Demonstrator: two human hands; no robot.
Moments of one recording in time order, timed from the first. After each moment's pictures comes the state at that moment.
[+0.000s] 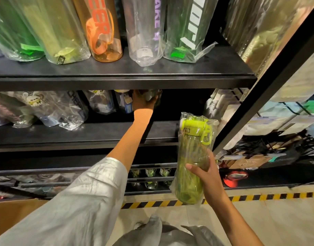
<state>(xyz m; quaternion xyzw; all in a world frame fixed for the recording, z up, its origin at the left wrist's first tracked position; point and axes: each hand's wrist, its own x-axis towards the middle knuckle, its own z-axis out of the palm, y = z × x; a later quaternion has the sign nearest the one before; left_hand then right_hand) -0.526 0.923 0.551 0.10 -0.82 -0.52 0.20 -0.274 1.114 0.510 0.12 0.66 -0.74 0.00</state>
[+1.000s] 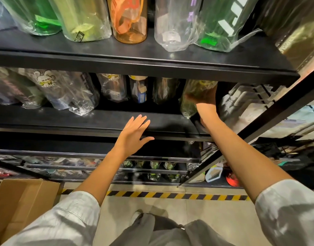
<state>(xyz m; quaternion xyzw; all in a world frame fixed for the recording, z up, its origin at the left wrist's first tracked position) -0.434 0.805 0.425 -0.22 -0.97 -0.06 0.09 -0.504 1.091 0.527 0.17 0.76 -0.63 0.03</state>
